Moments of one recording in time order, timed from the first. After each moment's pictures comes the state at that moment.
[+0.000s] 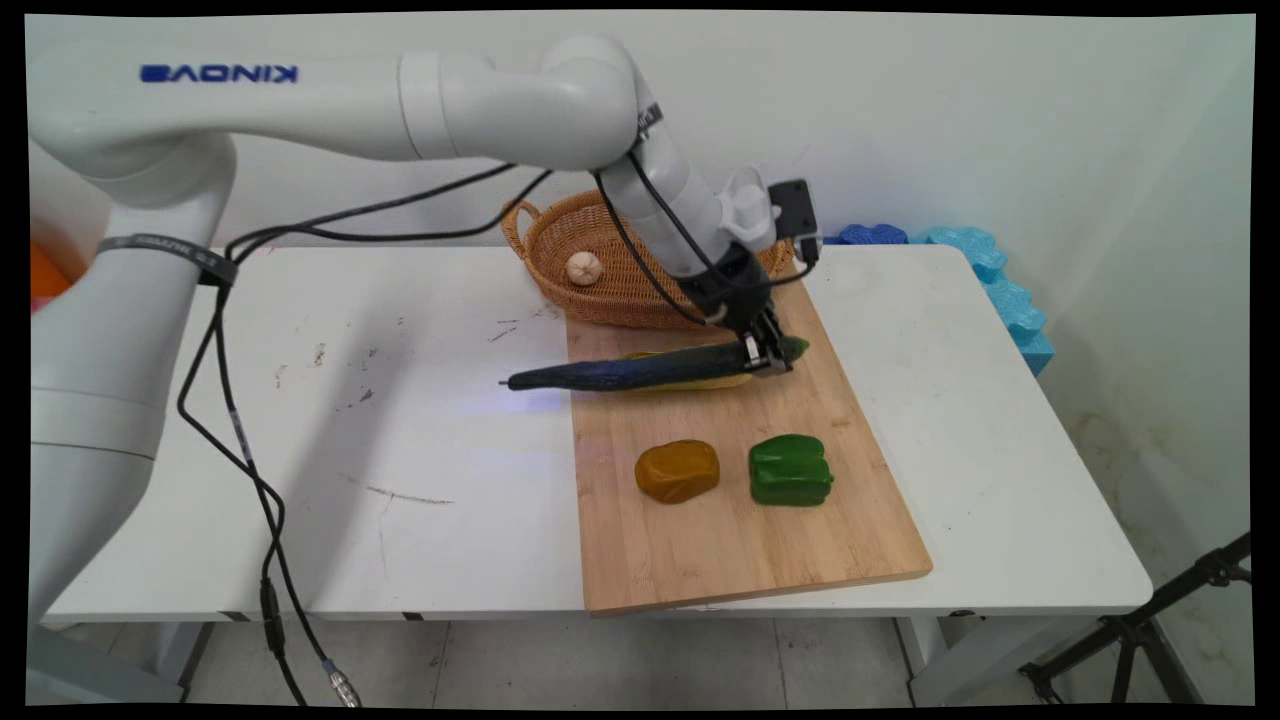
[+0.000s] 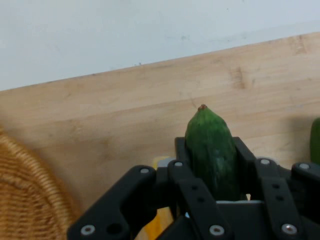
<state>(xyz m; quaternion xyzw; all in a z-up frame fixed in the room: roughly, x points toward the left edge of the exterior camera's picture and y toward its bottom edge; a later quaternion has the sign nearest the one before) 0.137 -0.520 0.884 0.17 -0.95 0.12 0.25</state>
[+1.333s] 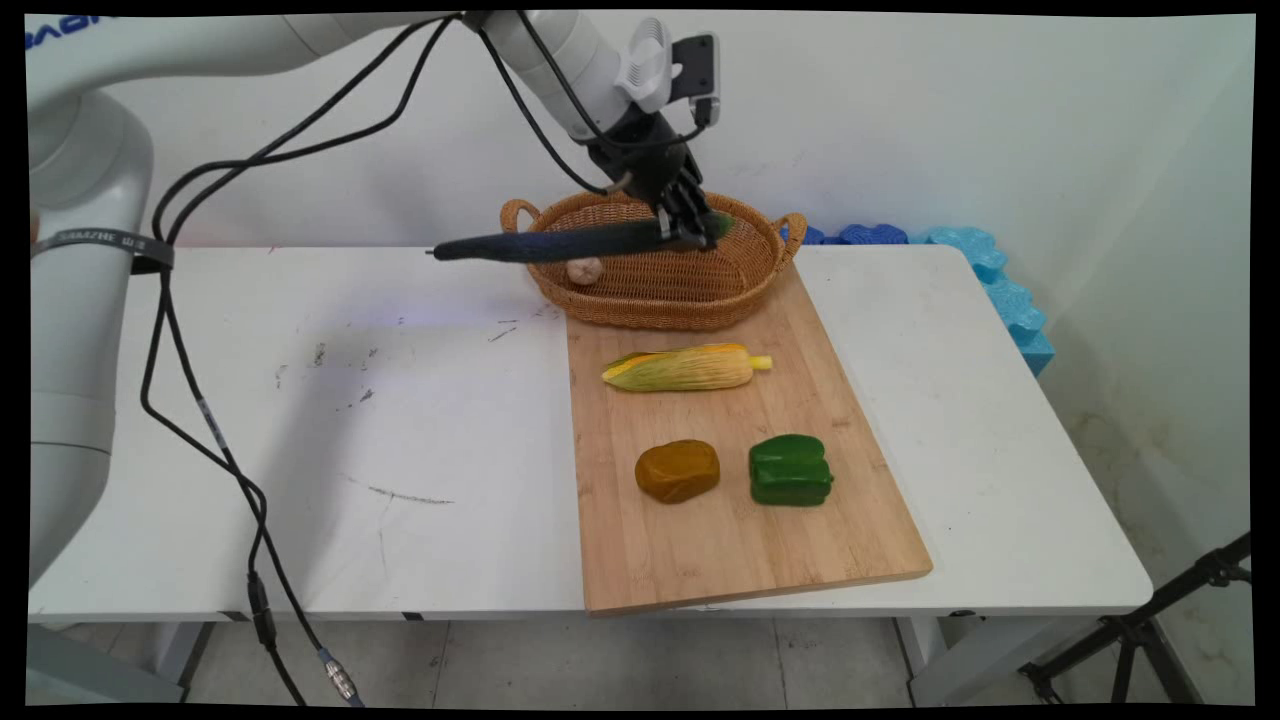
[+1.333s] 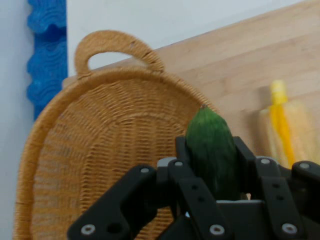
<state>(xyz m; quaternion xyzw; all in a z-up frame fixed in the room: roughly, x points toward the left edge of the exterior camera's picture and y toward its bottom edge) 0.243 -0.555 0.973 0.12 -0.95 0.19 0.24</state>
